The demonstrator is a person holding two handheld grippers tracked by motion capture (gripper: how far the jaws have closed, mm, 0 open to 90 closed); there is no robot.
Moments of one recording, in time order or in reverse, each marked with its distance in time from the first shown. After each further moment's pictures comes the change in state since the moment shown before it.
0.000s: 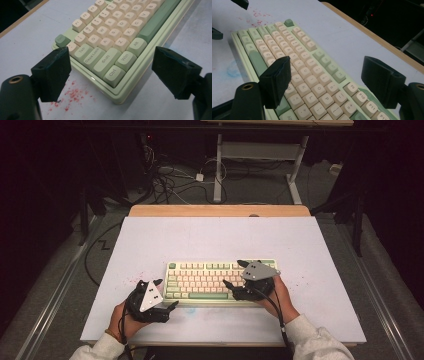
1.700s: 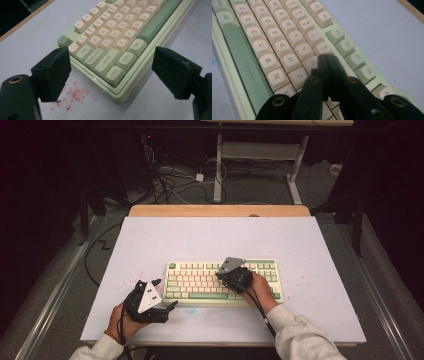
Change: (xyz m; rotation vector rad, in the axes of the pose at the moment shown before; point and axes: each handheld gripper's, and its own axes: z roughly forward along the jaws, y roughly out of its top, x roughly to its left) left arm 0.000 -0.001 -0.003 -0.019 0.008 -0.005; right arm 0.006 0.004 0.069 0.280 0.072 -0.061
